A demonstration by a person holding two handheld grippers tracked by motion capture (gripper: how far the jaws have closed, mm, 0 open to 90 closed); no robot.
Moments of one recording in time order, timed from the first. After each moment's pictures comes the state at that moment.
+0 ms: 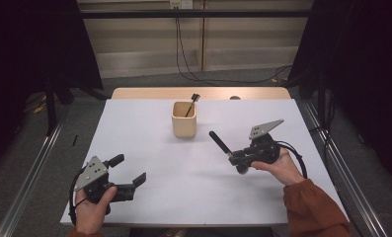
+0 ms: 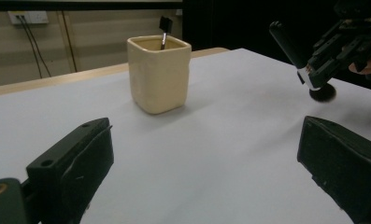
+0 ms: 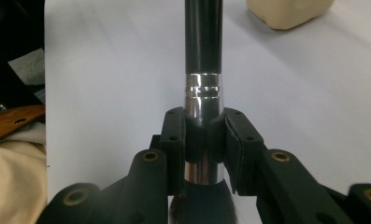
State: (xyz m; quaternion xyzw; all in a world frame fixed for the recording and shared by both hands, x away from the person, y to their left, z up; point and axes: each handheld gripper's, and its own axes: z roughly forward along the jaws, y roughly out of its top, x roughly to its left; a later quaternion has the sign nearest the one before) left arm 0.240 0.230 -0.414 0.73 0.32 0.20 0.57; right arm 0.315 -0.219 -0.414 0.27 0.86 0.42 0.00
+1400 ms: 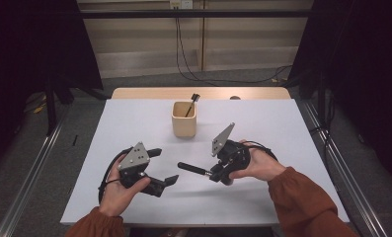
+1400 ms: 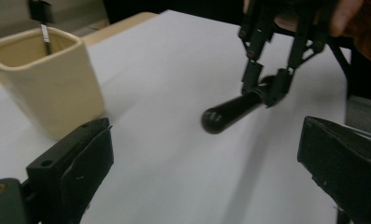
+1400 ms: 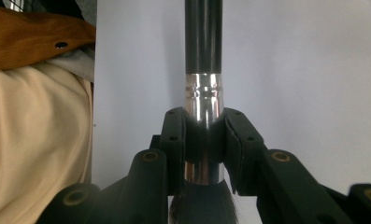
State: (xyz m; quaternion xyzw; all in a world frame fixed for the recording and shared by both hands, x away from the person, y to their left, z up) left arm 0.268 0.155 -0.393 0.83 0.20 0.10 0.51; right arm 0.309 -0.131 -0.393 0.11 0.96 0.27 -0.05
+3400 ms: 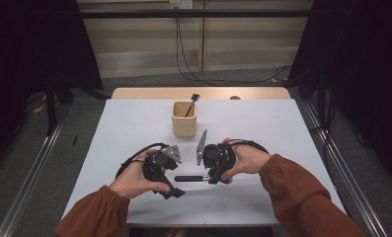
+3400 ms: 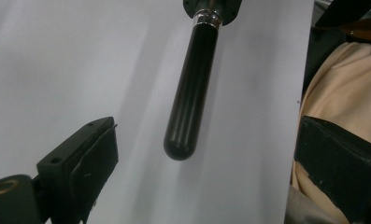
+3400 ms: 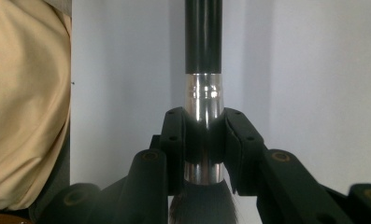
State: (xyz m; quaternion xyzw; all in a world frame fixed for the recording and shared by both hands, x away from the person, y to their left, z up) left arm 0.300 0.104 -0.401 0.95 0.12 -0.05 0.27; right arm 0.318 -0.092 -0.401 0.03 0.99 0.12 -0.06
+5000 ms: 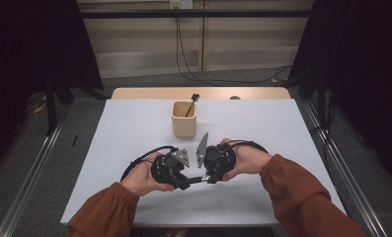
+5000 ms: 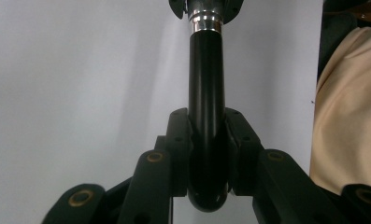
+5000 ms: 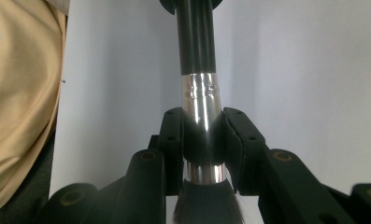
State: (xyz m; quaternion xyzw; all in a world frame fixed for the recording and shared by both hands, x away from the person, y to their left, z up) left arm 0.305 0.088 -0.416 0.96 0.08 -0.06 0.26; right arm 0.314 -0.093 -0.402 -0.01 0.99 0.14 -0.03
